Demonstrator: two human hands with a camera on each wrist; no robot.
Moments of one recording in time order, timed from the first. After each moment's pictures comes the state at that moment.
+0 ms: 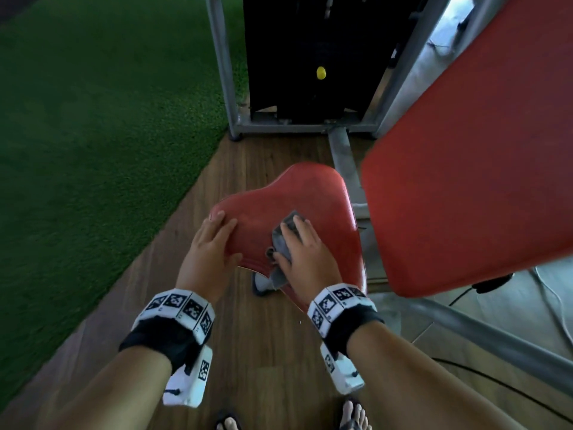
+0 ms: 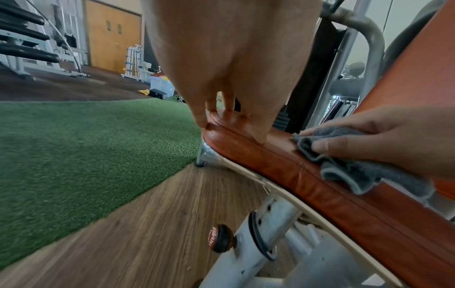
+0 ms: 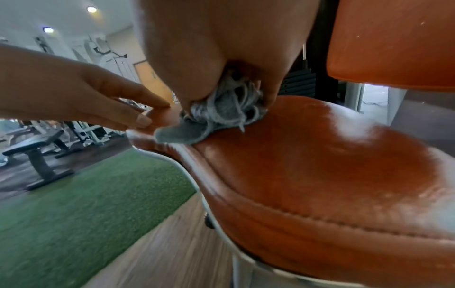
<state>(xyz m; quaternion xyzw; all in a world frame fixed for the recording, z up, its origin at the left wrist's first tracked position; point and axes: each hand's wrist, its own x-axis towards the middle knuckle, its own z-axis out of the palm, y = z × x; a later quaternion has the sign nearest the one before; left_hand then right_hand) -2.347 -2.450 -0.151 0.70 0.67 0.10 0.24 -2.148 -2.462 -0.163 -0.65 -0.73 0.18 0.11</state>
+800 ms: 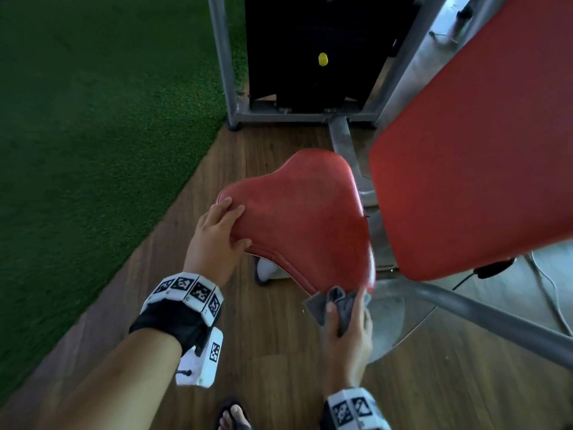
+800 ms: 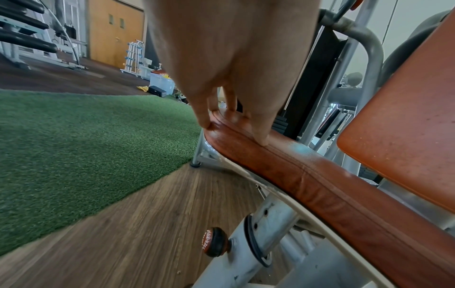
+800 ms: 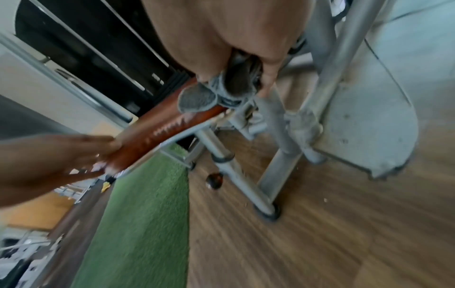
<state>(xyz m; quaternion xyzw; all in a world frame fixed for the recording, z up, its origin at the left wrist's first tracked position) -2.352 -2.449 -0.152 0.70 0.66 0.13 0.24 -2.161 -2.608 -0.198 -0.85 -0.33 0.23 0.35</state>
